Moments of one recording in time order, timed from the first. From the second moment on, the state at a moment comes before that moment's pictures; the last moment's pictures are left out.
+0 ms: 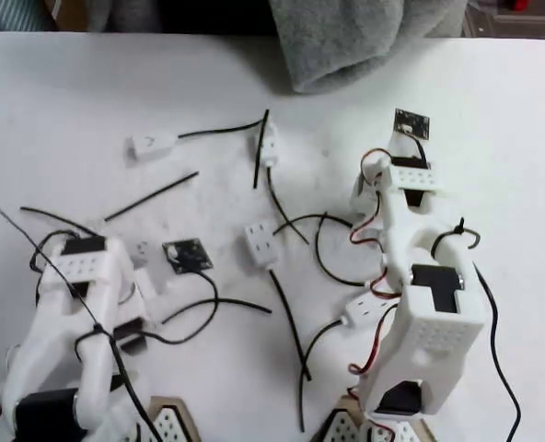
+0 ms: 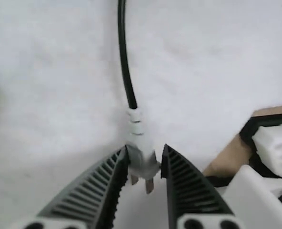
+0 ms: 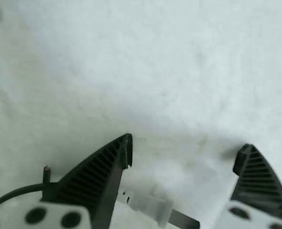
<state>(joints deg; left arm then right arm) -13.1 -23.3 61.5 74.1 -69.0 2.3 20.9 11.5 52.7 -9.8</state>
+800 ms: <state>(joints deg) -14.2 -23.4 62.8 67.6 -69.3 2.3 20.9 11.5 52.7 -9.5</state>
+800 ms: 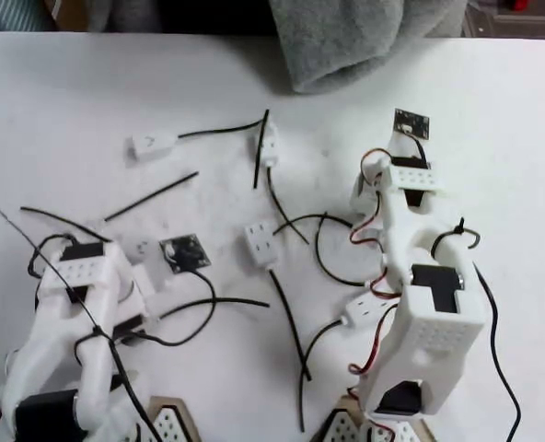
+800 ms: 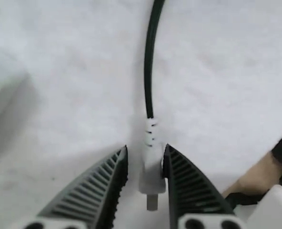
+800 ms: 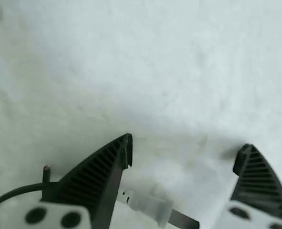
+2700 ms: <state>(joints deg) 8.9 -53.1 50.8 68.4 -33.3 2.3 20.9 12.0 52.6 -9.5</state>
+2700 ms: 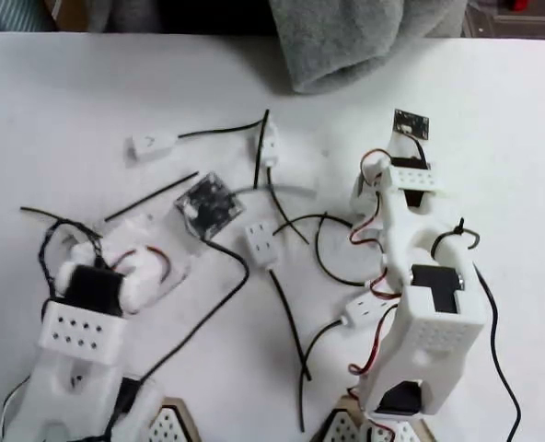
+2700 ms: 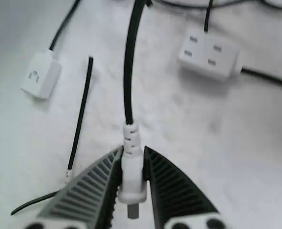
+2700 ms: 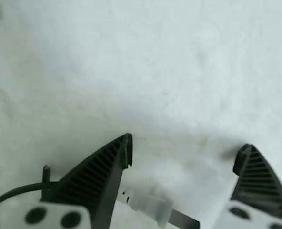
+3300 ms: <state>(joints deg) 10.7 -69.4 43.8 38.5 15.2 2.3 20.9 12.0 52.1 -9.5</state>
